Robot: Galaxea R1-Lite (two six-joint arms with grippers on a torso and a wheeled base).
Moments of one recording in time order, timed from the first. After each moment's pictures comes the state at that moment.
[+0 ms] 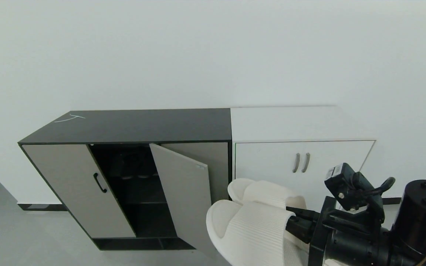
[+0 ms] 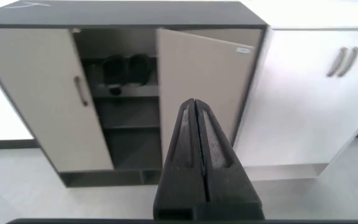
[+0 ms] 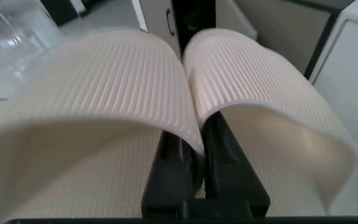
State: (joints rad) left arm 0.00 0.00 0.00 0.01 -0.01 -0.01; right arm 0.85 1.55 -0.38 -1.04 0.10 0.10
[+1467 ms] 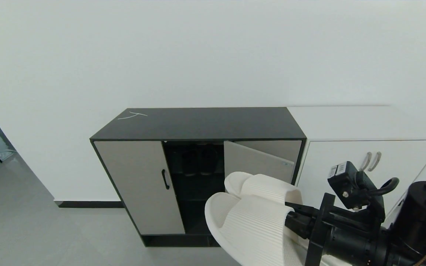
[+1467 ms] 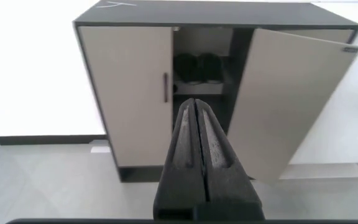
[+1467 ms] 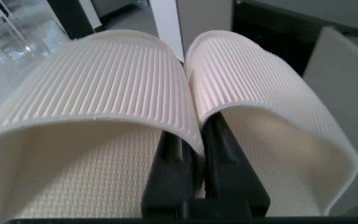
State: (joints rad) left arm 0.00 0.00 0.00 0.01 -0.01 -0.01; right arm 0.85 1.59 -0.35 -1.18 0.12 0.10
